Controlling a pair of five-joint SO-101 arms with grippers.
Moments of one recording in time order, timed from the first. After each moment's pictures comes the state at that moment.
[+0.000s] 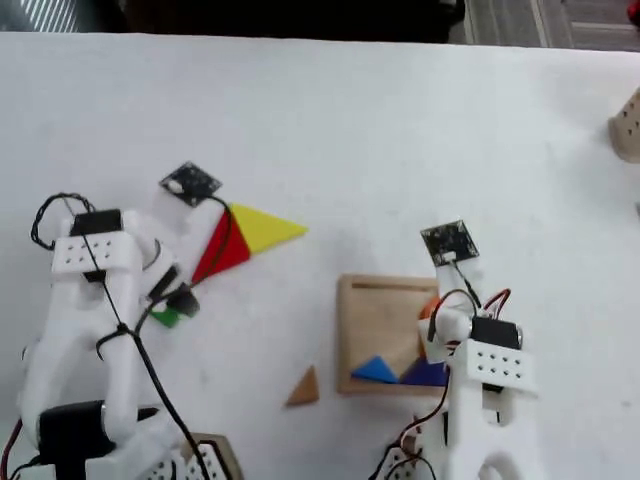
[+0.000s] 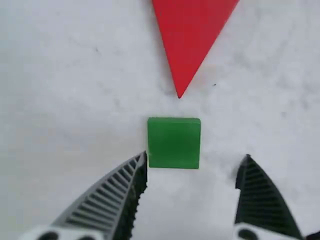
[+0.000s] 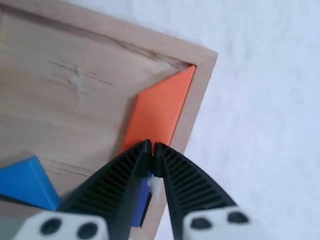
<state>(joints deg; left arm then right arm) -13.9 -16.5 40.0 70.4 -43.5 7.6 -49.6 74.2 54.8 28.2</state>
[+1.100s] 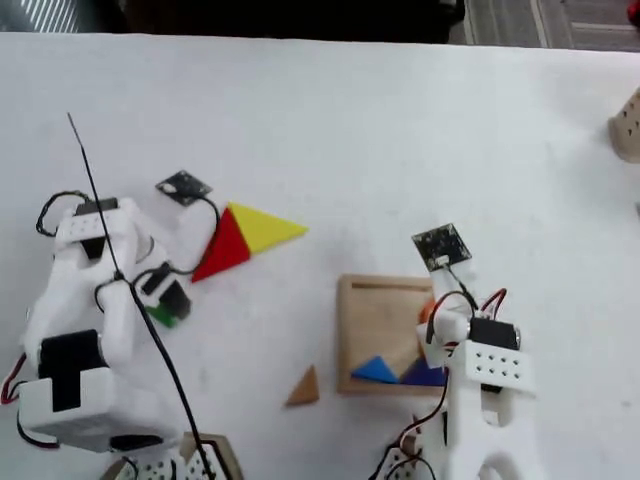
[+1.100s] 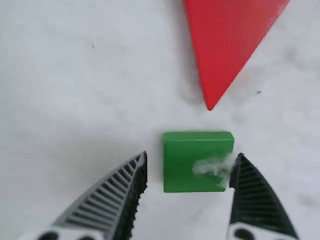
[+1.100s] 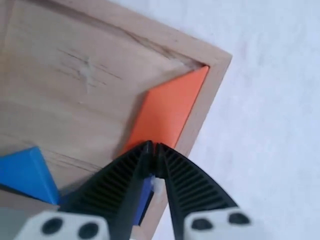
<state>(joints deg) -18.1 3.6 33.2 65.1 -47.0 7.1 -49.6 74.9 54.7 32.0</state>
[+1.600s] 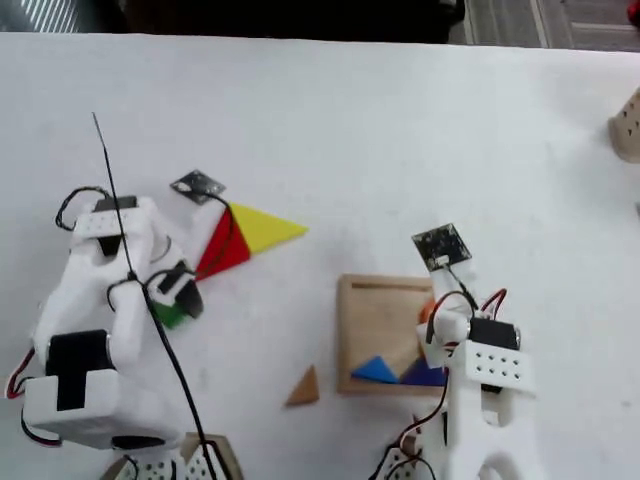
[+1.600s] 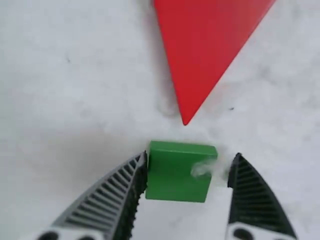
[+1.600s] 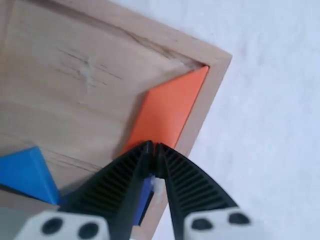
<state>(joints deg) -13.8 3.6 33.2 66.1 -41.4 7.1 -49.6 74.9 54.7 32.0</state>
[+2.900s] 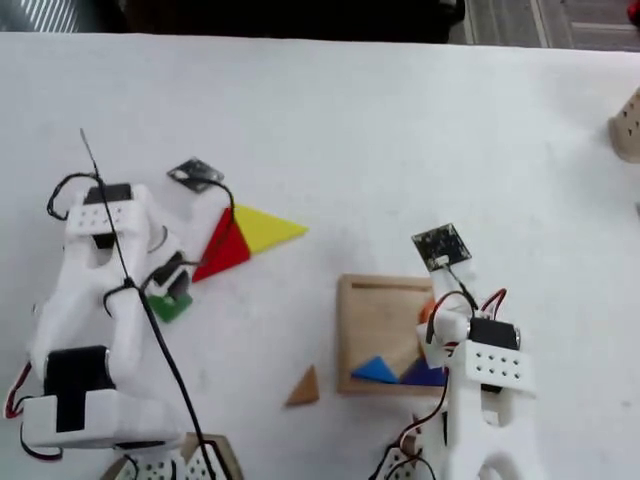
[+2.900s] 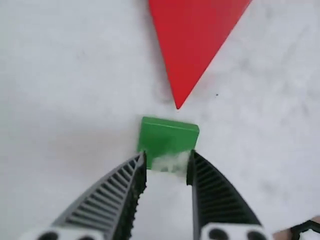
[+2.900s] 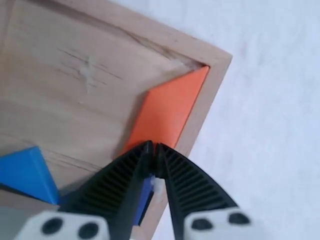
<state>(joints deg) -13.1 -1.2 28.4 75.4 -41.2 7.1 -49.6 74.9 54.7 32.2</state>
